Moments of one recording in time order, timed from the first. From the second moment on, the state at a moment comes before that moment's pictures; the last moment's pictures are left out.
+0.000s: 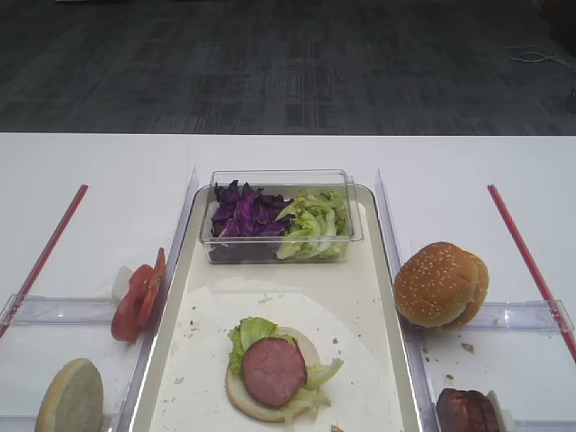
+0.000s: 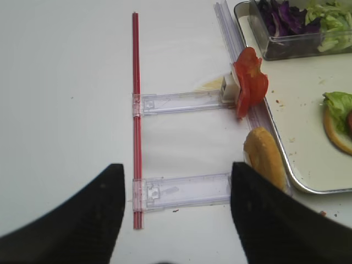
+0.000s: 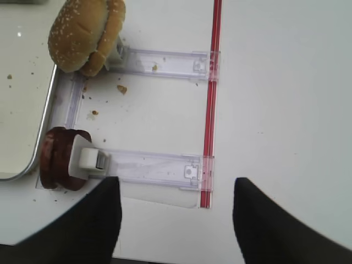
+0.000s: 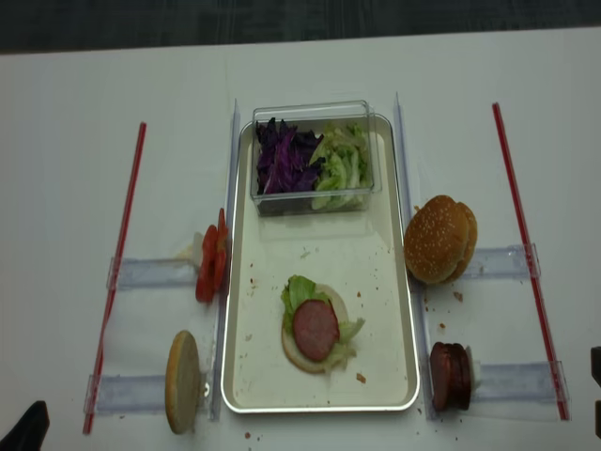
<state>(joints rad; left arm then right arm) -0.01 -0.02 -0.49 -0.04 1.17 -0.02 0.03 0.34 -0.47 0.11 1.09 -0.08</state>
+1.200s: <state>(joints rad) -0.01 -0.02 -0.49 -0.04 1.17 -0.02 0.03 -0.02 -0.47 0.11 1.12 -0.09</state>
